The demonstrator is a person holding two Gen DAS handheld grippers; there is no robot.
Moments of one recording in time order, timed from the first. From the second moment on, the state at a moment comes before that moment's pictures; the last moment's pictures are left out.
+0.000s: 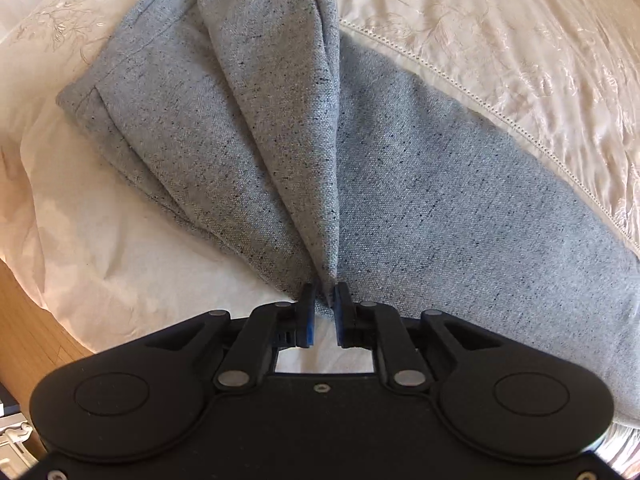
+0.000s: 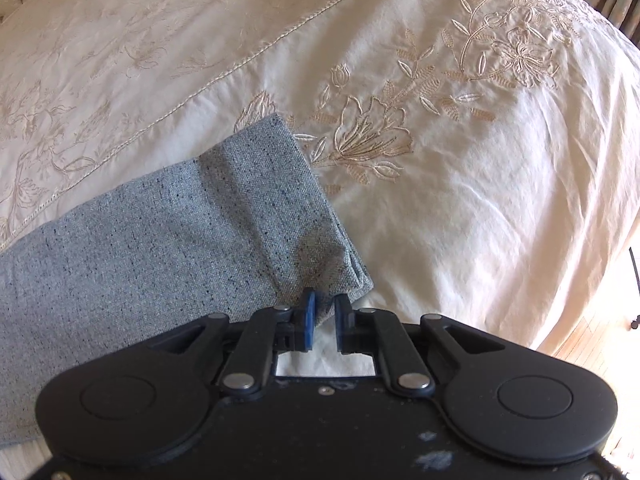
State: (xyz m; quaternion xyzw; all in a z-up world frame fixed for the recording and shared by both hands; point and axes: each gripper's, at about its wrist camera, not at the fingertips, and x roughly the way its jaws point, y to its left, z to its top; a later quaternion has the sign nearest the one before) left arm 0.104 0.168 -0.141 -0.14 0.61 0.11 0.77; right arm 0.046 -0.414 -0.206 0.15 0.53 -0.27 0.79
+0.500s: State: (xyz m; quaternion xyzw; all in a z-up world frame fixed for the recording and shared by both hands) left arm 0.071 0.212 -0.085 -0.12 0.57 0.16 0.80; right arm 0.066 -0.323 -0.130 0.04 0.40 -0.21 0.89
